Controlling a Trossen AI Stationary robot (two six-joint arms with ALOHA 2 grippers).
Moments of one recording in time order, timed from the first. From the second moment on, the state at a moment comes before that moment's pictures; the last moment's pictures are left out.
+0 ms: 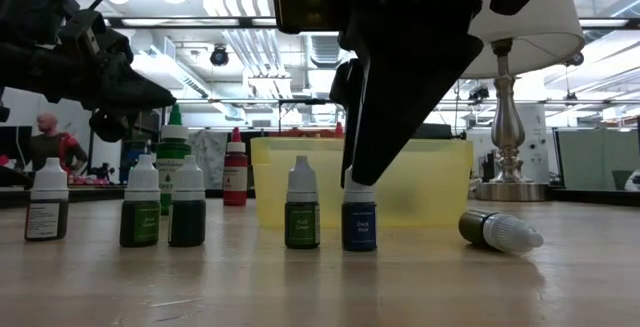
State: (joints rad) left arm 0.22 0.23 0.01 0.02 0.04 -0.49; right arm 0.39 2.13 1.62 -0.69 0.00 0.37
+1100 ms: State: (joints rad) left arm 0.22 0.23 0.01 0.02 0.04 -0.49; right arm 0.40 2.16 1.62 -0.66 -0.02 0.40
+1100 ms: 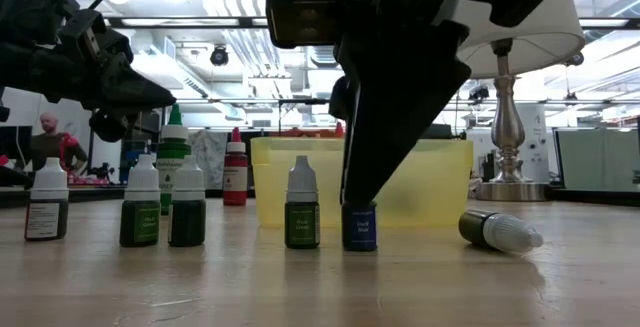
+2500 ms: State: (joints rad) left arm 0.22 0.23 0.01 0.02 0.04 -0.49; right arm 0.25 1.86 1.63 -0.83 -0.02 0.39
